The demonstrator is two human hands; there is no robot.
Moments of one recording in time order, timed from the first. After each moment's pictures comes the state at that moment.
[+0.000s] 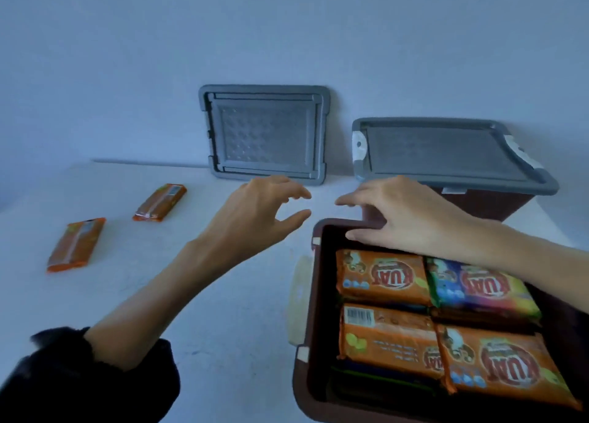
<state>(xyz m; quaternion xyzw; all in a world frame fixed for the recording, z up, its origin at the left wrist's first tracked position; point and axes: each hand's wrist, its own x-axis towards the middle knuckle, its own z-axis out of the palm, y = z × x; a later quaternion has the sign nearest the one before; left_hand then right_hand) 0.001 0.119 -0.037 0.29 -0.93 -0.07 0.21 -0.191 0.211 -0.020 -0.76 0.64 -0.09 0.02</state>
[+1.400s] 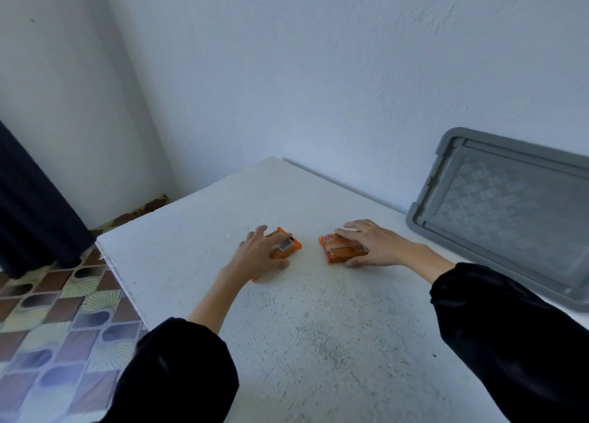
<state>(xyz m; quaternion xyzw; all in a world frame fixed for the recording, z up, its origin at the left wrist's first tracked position) 0.293 -0.069 -0.164 0.68 -0.71 -0.17 0.05 0.038 -0.133 -0.148 -0.88 0.45 0.09 0.11</state>
